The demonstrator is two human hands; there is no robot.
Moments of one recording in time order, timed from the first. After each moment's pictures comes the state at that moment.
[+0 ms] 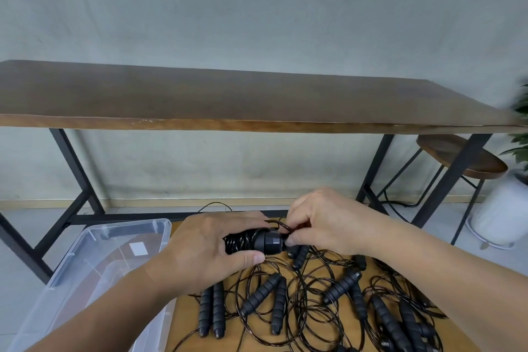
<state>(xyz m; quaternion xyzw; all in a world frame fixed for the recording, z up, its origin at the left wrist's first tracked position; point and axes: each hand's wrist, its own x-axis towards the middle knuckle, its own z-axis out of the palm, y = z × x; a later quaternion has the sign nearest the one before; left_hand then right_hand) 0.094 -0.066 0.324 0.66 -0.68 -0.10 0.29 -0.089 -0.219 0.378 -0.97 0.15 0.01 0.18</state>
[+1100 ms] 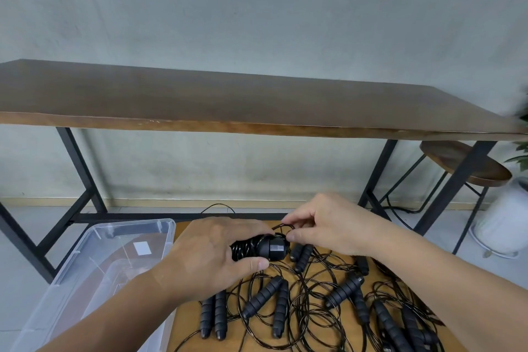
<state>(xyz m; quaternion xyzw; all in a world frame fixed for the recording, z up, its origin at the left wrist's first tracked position) 0.091 -0.057 0.323 0.68 -0.69 -0.06 0.25 -0.086 -0.220 0.371 -0.95 0.23 0.01 0.24</state>
